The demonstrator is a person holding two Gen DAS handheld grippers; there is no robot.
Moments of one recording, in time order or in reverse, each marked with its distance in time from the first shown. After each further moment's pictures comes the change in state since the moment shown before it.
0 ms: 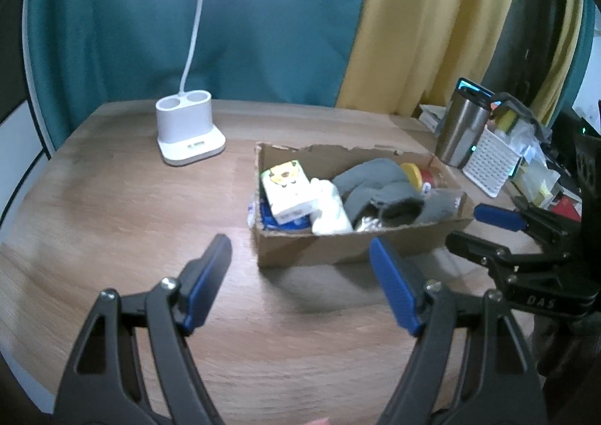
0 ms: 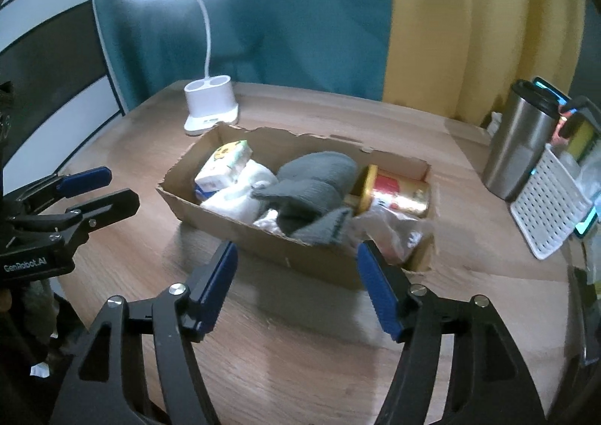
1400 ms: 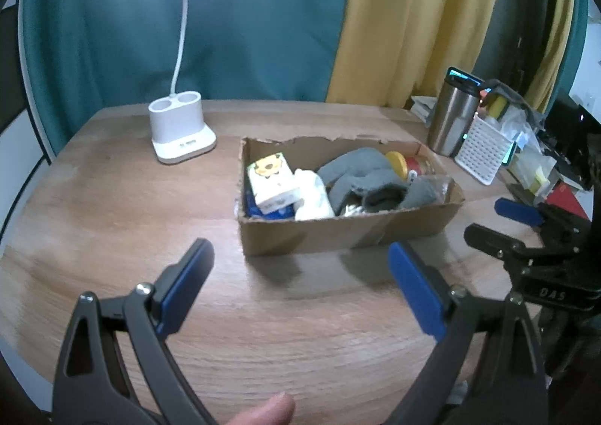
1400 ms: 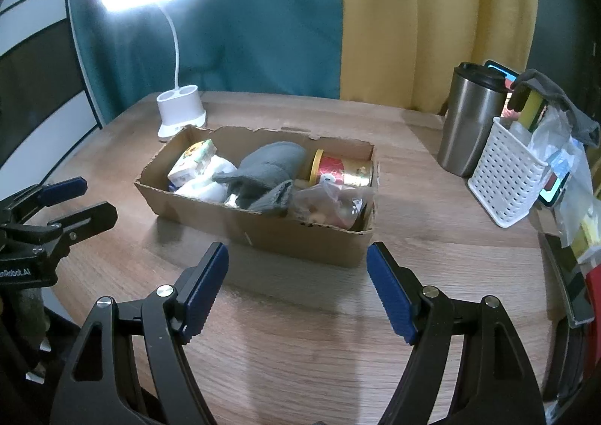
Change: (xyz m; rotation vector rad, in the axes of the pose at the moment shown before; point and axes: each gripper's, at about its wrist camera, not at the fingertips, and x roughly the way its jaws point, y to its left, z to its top) left arm -0.010 -0.016 -0.007 0.039 0.006 0.008; right arm -0.029 -0.020 -0.021 0.063 -0.027 -0.087
